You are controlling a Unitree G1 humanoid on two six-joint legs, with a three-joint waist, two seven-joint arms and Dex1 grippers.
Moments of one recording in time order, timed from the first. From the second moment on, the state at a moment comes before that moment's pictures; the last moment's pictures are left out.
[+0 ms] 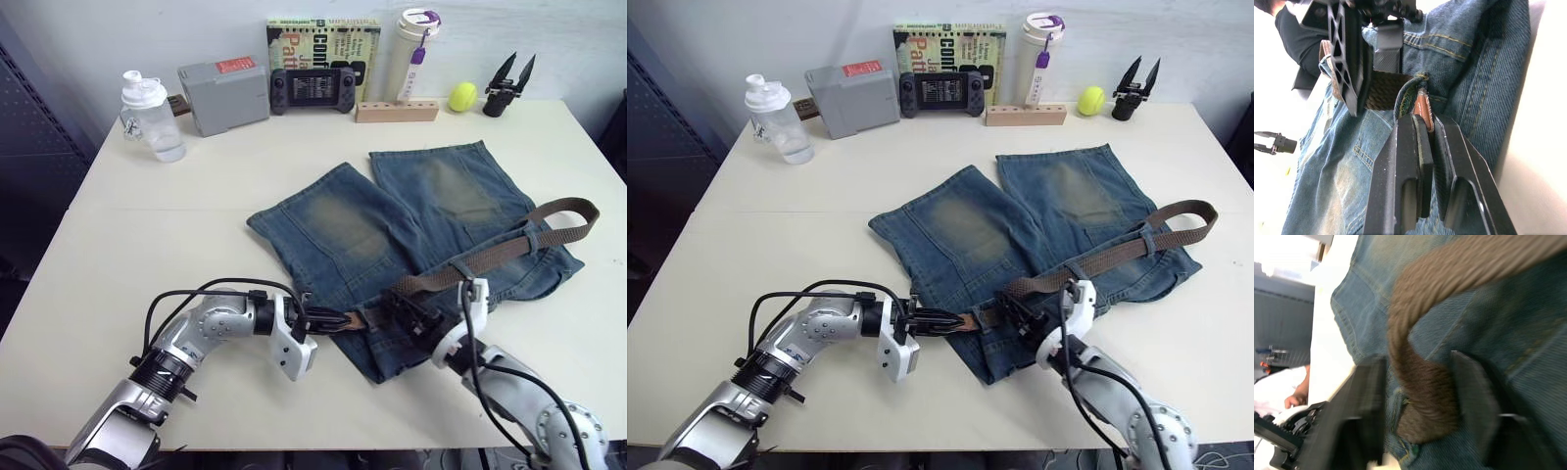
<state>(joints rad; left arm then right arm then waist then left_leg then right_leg) -0.47 0.51 -0.41 0.21 0.33 -0.87 -0.68 0.13 -0.39 -0.20 -0.52 1.66 0.76 -0.31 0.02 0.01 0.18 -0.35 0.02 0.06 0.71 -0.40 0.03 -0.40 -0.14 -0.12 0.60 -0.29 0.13</state>
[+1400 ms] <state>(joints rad) -0.09 1.16 -0.07 0.81 0.22 -1.43 -0.51 0.16 -0.62 -0.17 -0.59 0.77 0.86 0.15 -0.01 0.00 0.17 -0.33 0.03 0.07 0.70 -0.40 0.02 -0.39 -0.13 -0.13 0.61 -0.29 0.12</state>
